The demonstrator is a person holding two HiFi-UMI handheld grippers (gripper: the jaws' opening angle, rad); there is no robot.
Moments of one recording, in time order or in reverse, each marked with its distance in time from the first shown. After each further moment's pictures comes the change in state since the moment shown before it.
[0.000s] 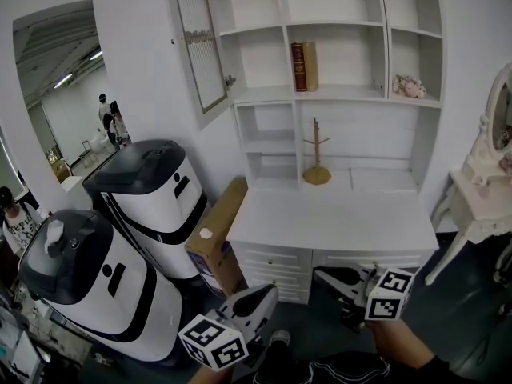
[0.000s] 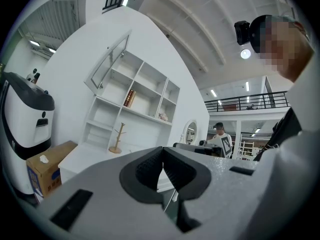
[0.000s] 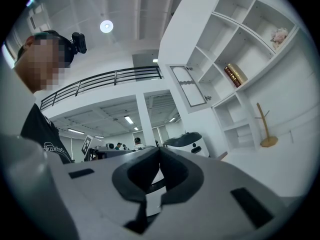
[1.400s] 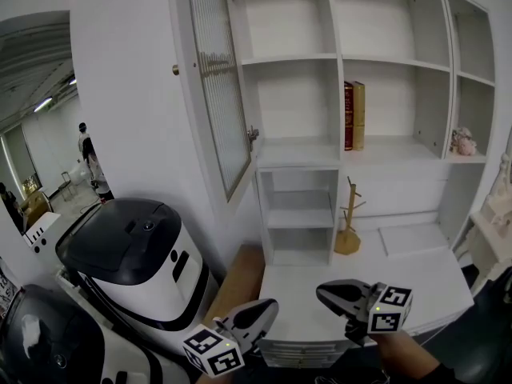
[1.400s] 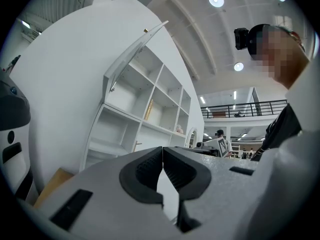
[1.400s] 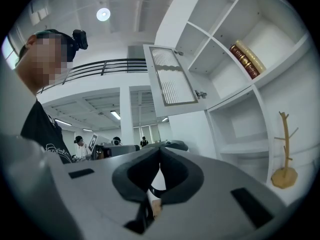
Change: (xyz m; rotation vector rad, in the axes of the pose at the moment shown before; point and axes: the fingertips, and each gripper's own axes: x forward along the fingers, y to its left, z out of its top) left arm 0.130 0.324 0.133 -0.002 -0.037 -0.184; right arm 0.266 -0.224 0.079 -0.081 0.022 -0.084
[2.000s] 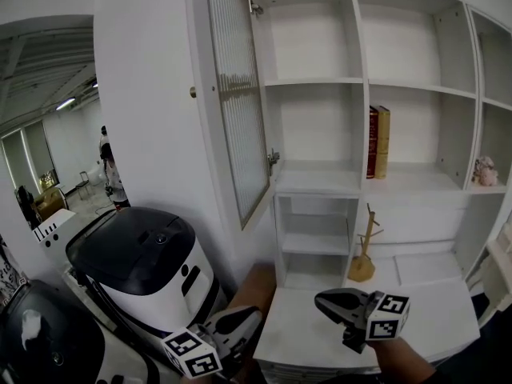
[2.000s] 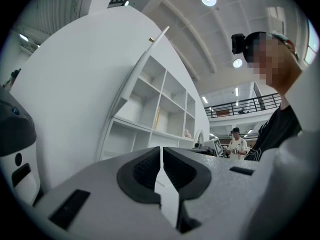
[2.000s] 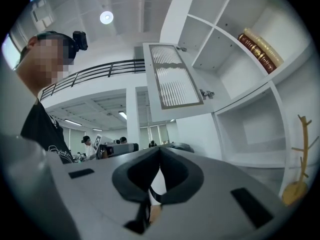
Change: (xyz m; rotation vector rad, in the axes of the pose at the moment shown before) left arm -0.012 0.050 0.044 0.071 -0.047 0.047; right arm 0.043 -0.034 0.030 -0.021 -0.005 0.113
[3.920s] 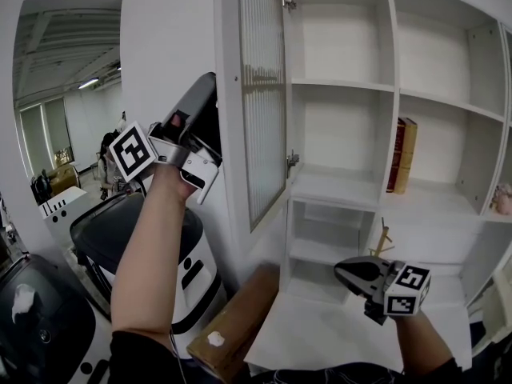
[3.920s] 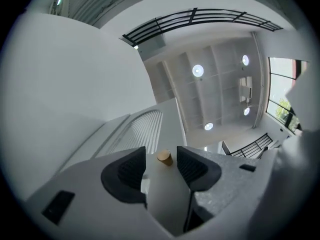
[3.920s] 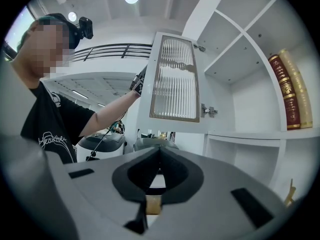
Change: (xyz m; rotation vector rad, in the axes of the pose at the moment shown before) left arm 0.057 0.045 0.418 -0.144 -0.642 -0.449; right arm 0.013 -0.063 0.071 -0.290 0.131 0.021
